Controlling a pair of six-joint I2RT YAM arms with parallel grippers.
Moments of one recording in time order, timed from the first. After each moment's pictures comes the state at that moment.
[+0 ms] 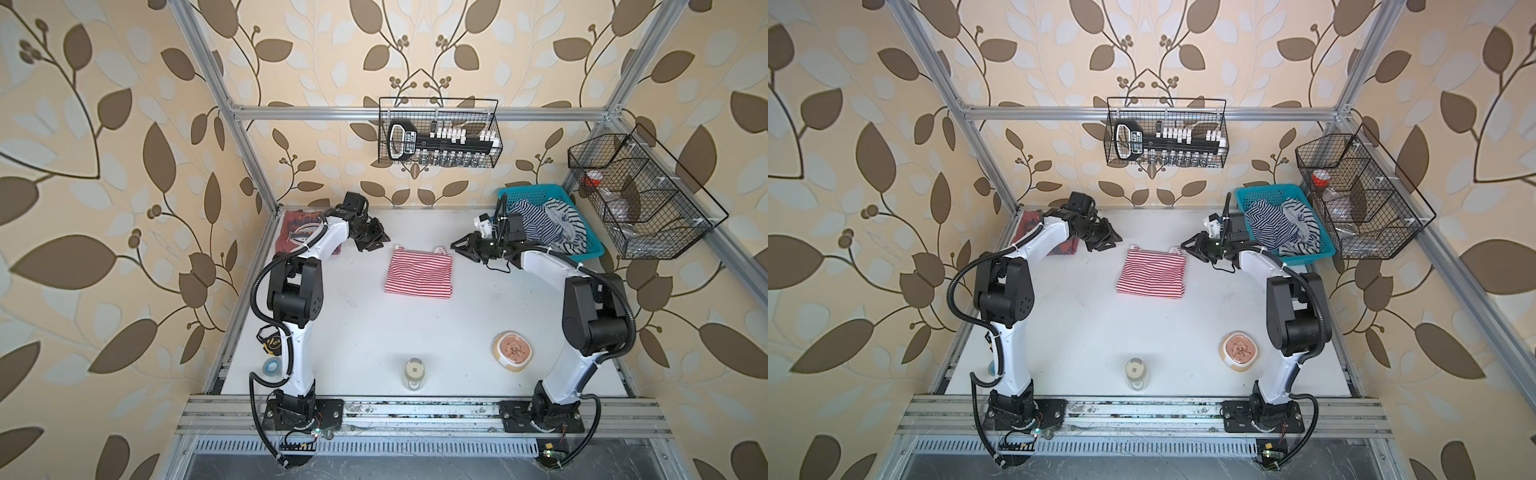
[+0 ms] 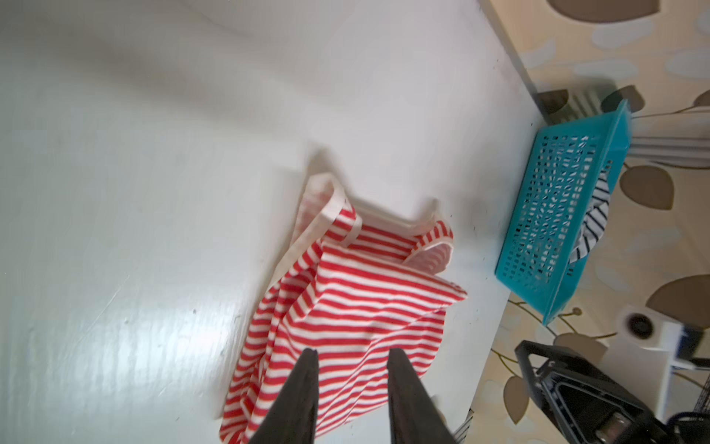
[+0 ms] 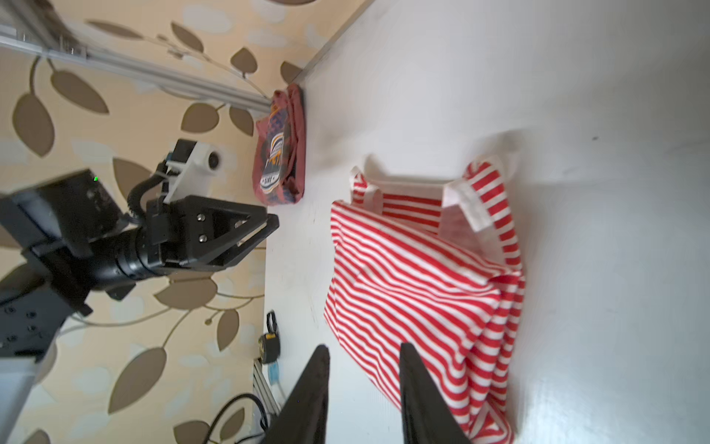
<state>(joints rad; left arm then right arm) -0.22 2.05 1.72 -0.70 0.52 -0.73 0.14 1.79 1.23 -0.17 -0.71 0.62</state>
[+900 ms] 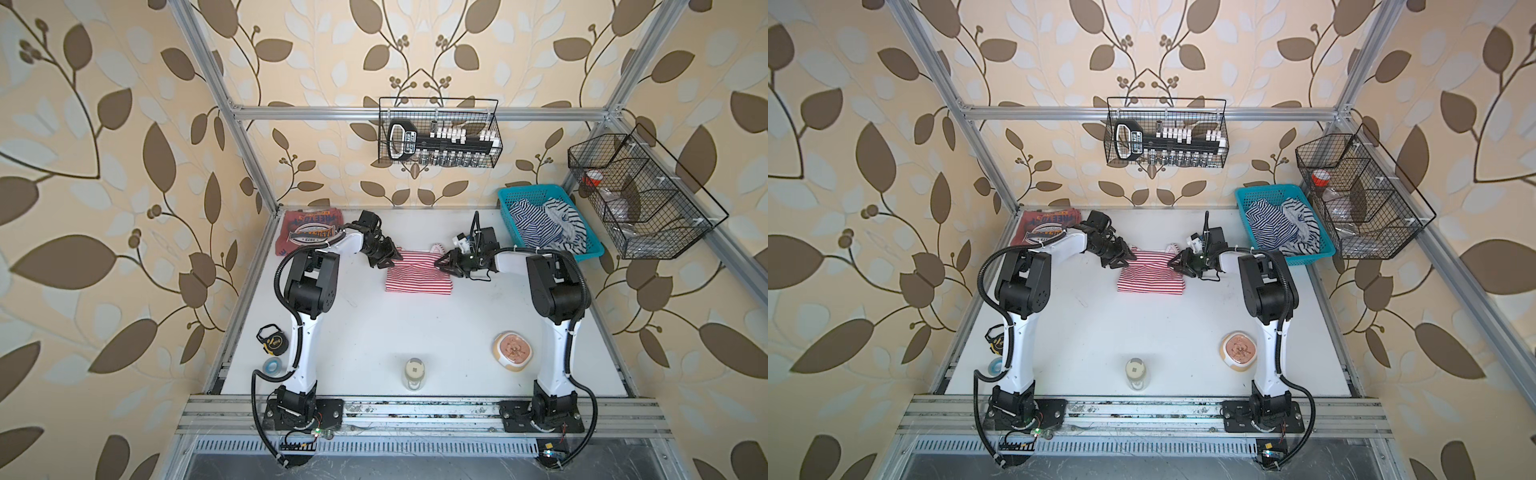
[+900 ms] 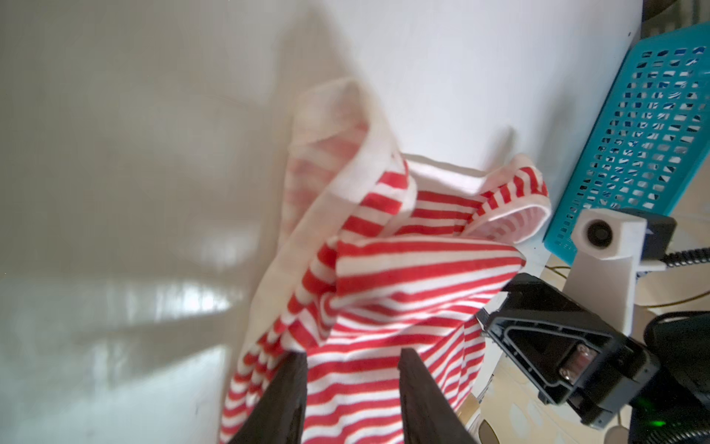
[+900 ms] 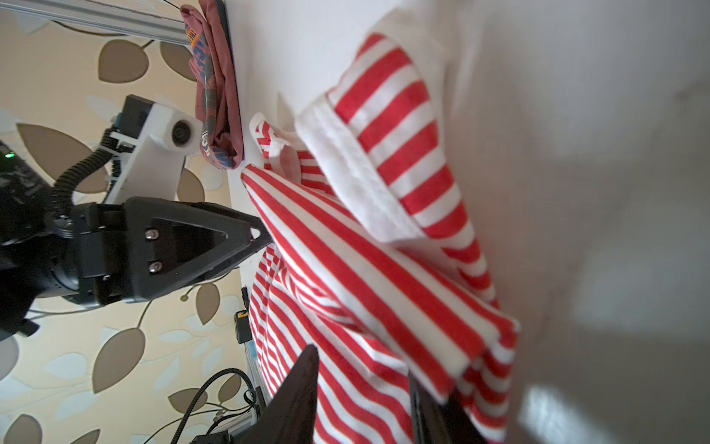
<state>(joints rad) -0.27 2.20 1.71 -0.62 0.59 -0.68 0.17 2.13 1.30 -0.09 -0.79 0.61</state>
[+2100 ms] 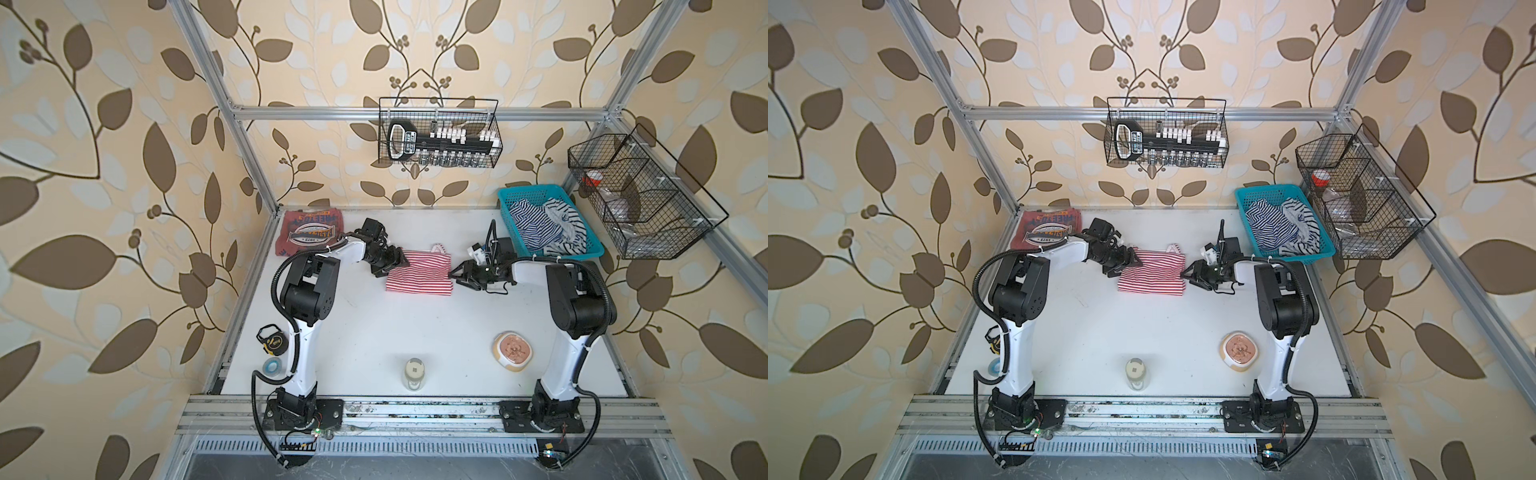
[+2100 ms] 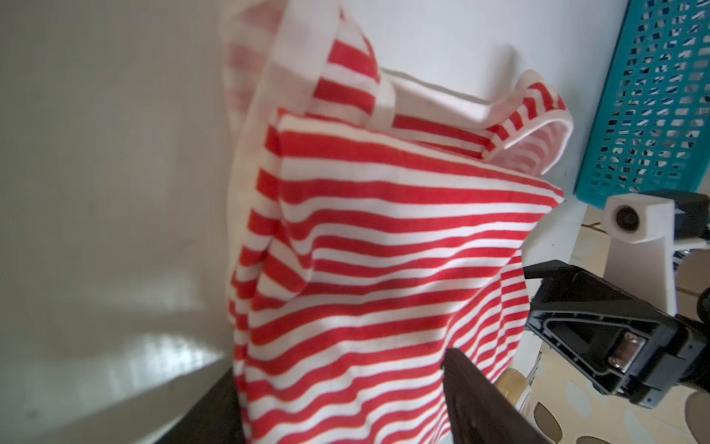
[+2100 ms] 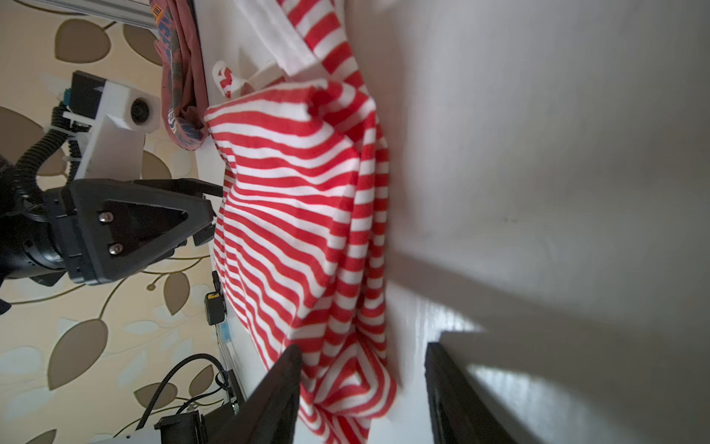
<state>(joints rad) -0.33 2.16 1.54 -0.47 0.58 -0.59 0.10 1.98 1.09 -0.14 -0.75 0.48</state>
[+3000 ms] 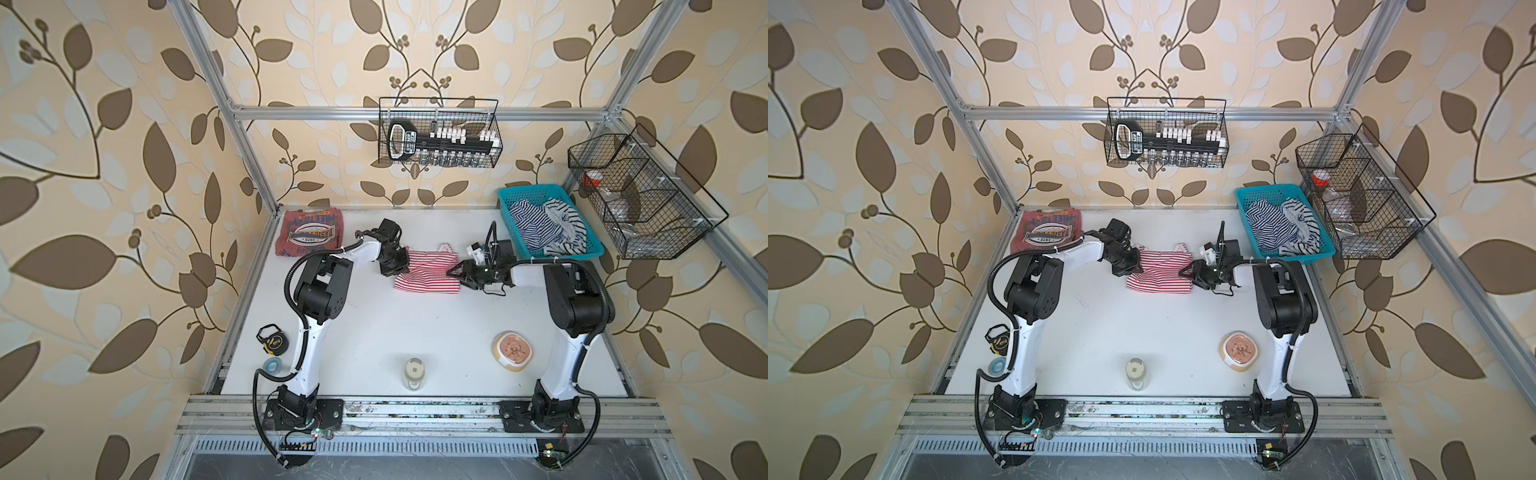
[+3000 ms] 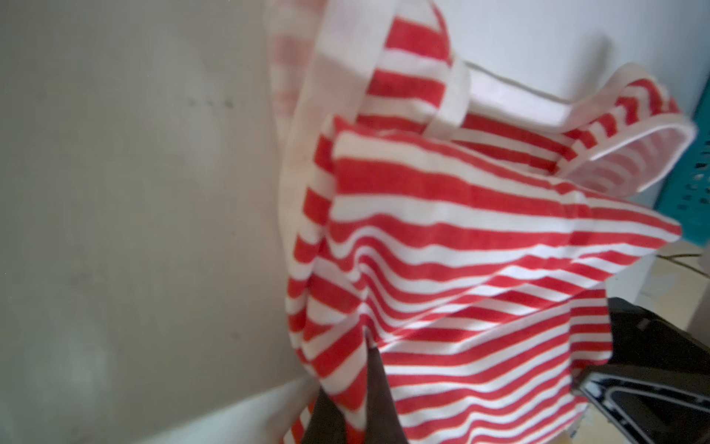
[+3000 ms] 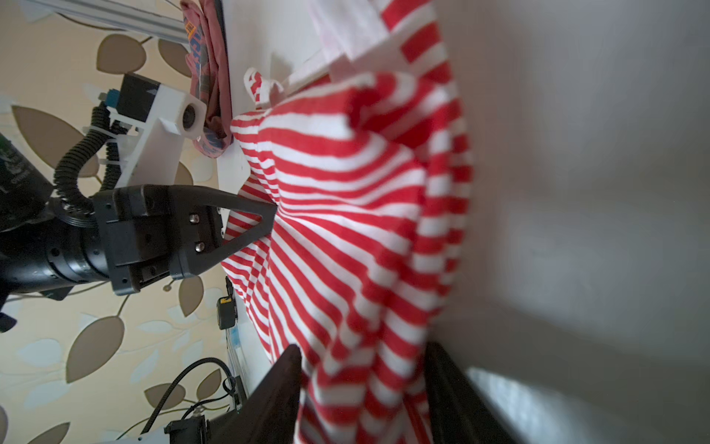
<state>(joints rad) -0.40 2.24 1.71 -0.65 0.35 -0.62 0.08 1.94 1.00 0.00 -0.77 0.53</state>
